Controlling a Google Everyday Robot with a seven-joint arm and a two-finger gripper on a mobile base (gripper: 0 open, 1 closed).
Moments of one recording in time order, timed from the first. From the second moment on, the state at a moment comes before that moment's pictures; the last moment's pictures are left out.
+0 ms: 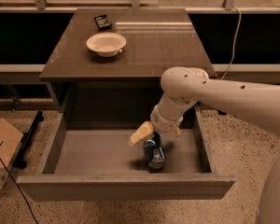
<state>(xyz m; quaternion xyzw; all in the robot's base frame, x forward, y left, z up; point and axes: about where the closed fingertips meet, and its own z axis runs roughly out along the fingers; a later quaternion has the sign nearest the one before) 0.547 -0.066 0.637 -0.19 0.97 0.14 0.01</state>
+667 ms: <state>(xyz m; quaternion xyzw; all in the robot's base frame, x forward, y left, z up) 0.553 -0.077 0.611 -0.15 0.98 0.12 0.00</state>
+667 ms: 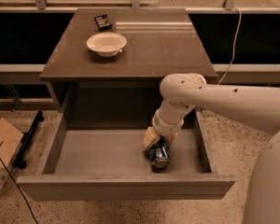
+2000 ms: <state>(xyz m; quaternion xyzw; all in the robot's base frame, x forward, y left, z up) 0.570 -0.078 0.737 -0.23 0.94 0.25 0.09</state>
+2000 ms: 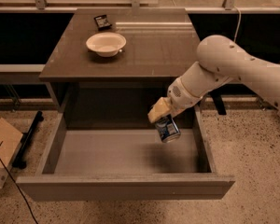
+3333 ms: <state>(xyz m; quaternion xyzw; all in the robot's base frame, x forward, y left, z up) 0.675 -0.115 0.914 -0.32 0.85 0.30 0.28</state>
